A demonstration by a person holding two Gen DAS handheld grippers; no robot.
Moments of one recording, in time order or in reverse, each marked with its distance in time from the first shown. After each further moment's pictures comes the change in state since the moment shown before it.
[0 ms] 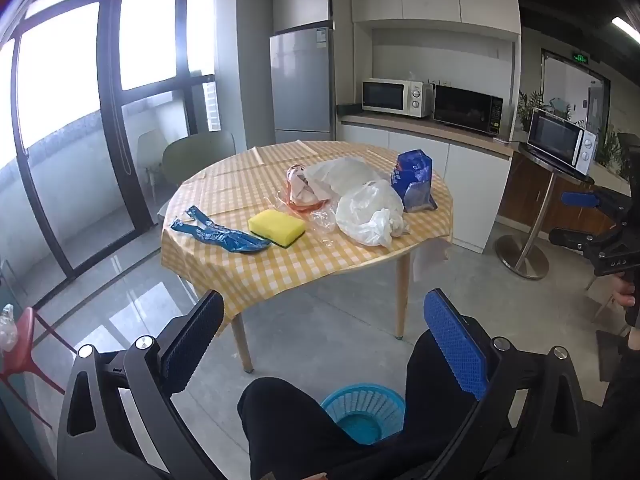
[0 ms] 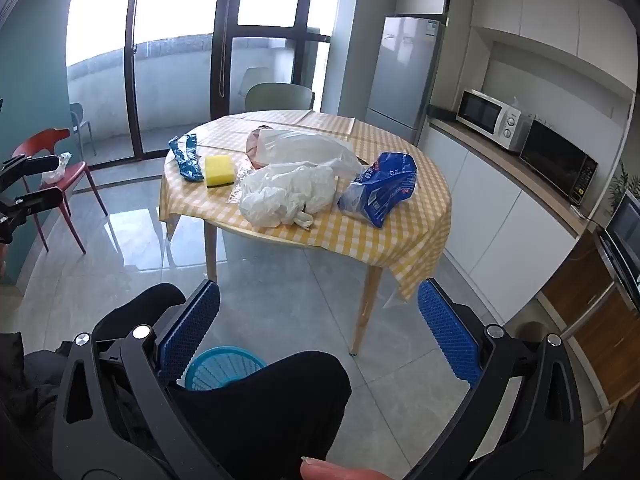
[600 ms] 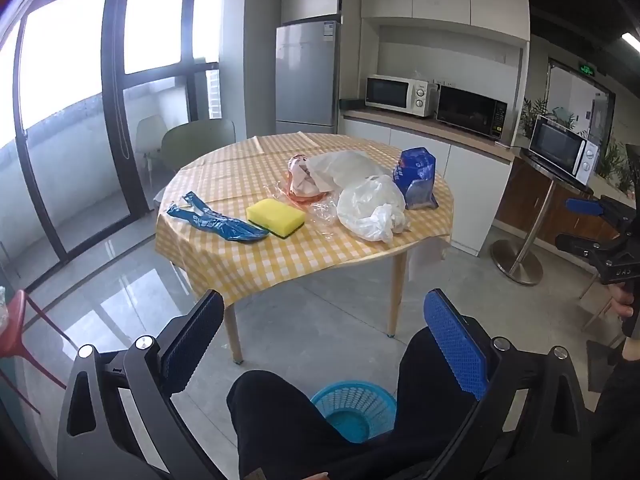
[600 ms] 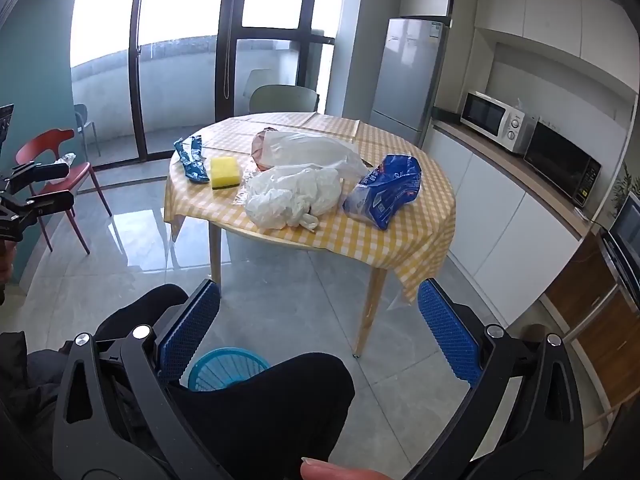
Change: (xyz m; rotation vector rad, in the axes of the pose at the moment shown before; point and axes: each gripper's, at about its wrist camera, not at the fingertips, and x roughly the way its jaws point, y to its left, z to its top) left arm 0.009 0.010 -0.004 -0.051 0.040 -0.007; right arm -0.005 0.000 0.000 -0.005 -0.023 0.013
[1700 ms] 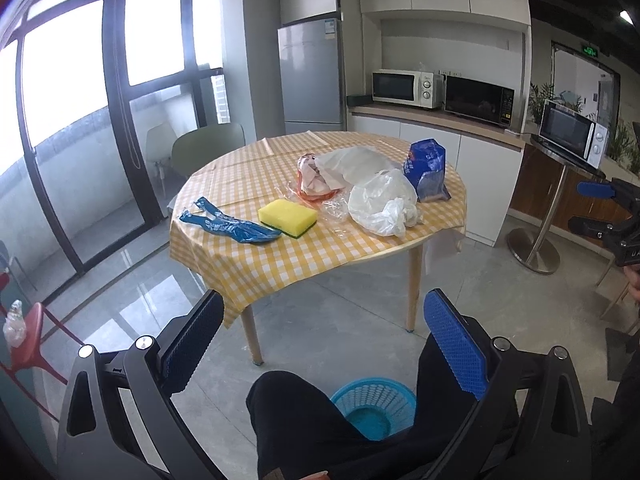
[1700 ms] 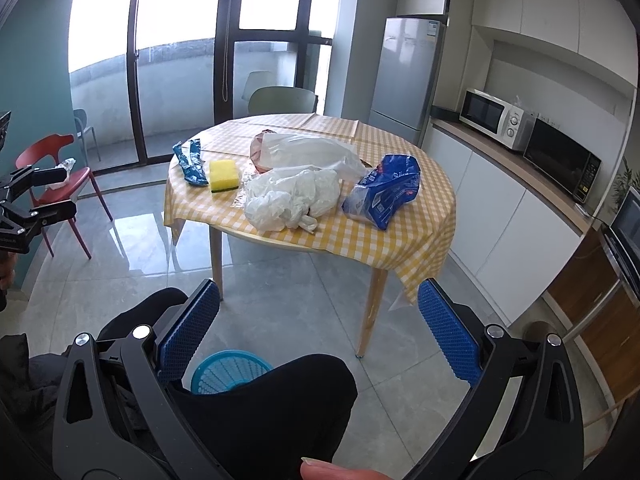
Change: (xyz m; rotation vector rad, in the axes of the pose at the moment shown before) left arm 0.000 -0.009 -0.002 0.064 -0.004 0.061; right arm 0.004 -0.003 0.002 0.021 0.002 0.008
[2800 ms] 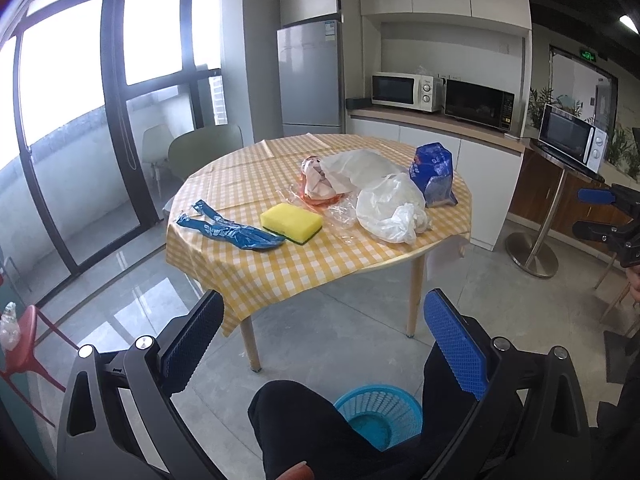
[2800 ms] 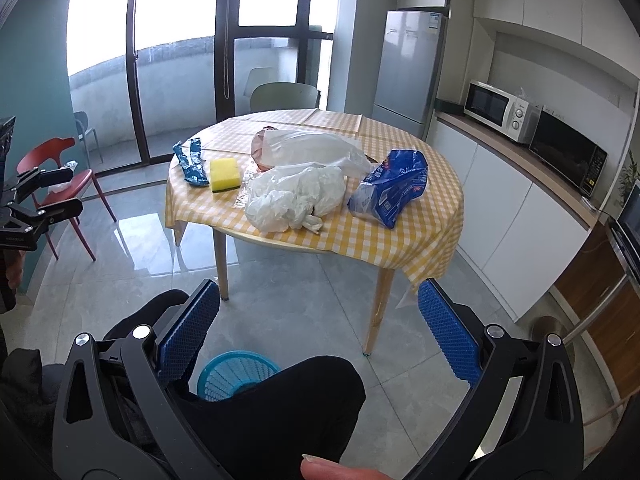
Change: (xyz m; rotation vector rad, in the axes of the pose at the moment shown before) left arm 0.021 0.019 0.006 -0.010 -0.007 -0.028; right arm 0.018 -0.002 0.004 0.022 0.020 0.028
